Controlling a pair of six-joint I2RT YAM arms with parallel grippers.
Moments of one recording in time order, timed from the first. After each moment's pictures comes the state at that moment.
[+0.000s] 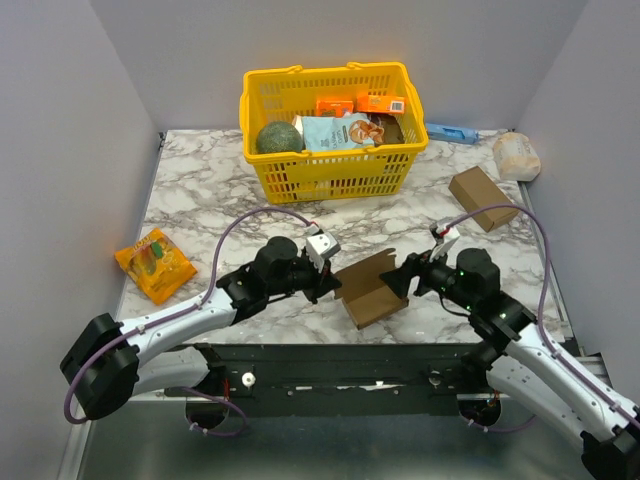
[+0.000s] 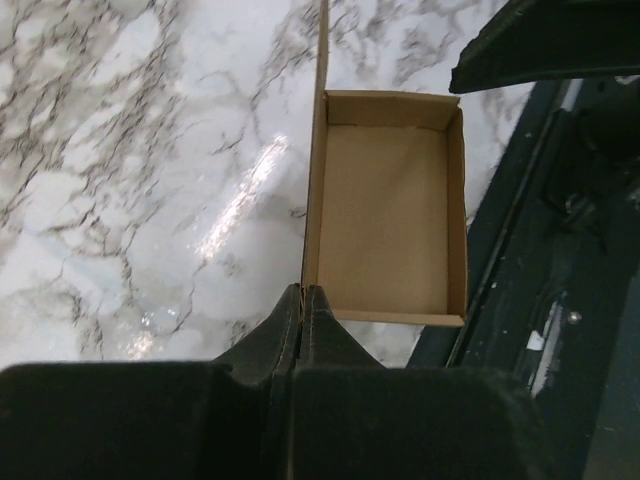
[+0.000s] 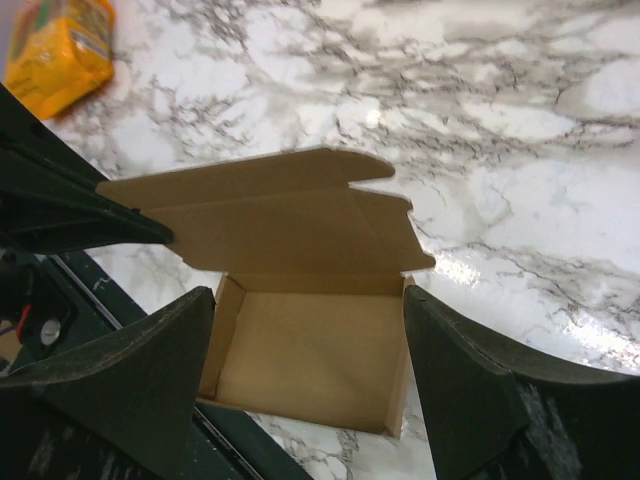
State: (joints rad) left arm -0.86 1.11 0.58 0.12 0.31 -0.16; right arm 0.58 0.63 0.45 -0.15 -0.17 0.37
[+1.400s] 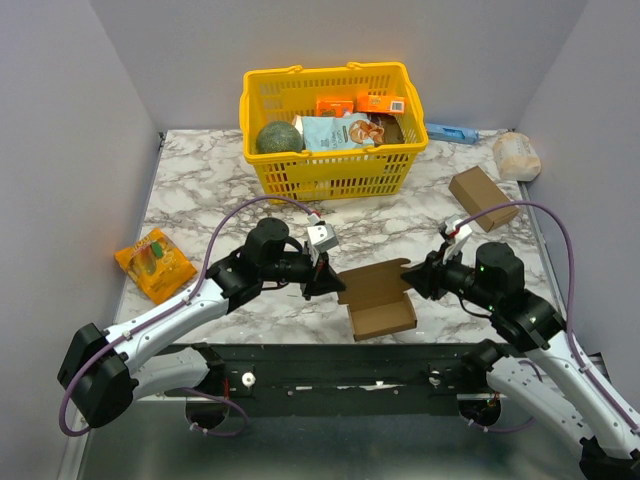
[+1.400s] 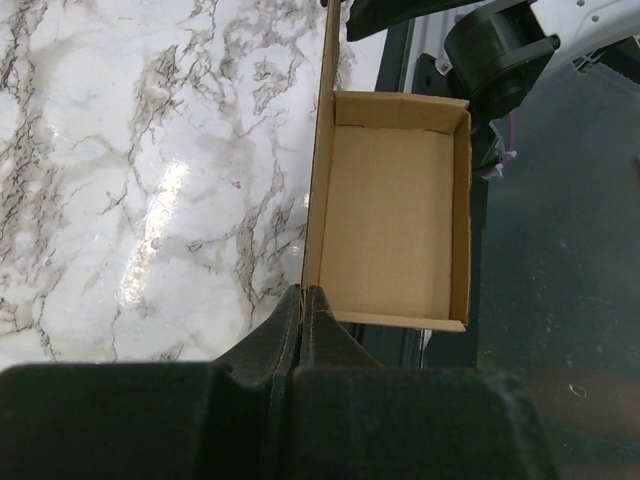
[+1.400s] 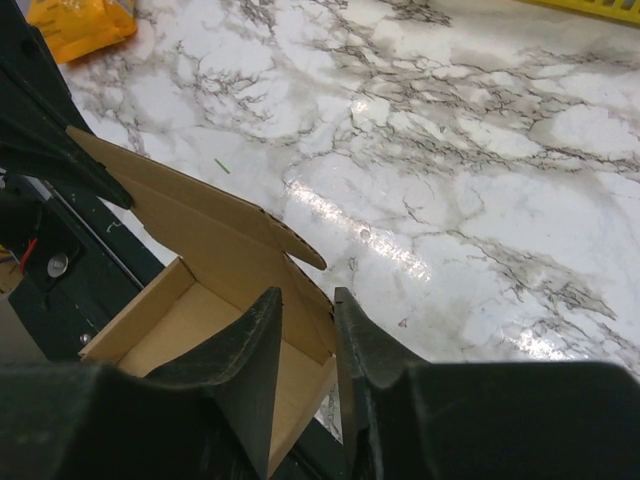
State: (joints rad) left arm -0.78 1.08 0.72 -0.03 0.67 -0.14; right arm 0.57 0.56 0.68 -0.50 -0.24 0.21
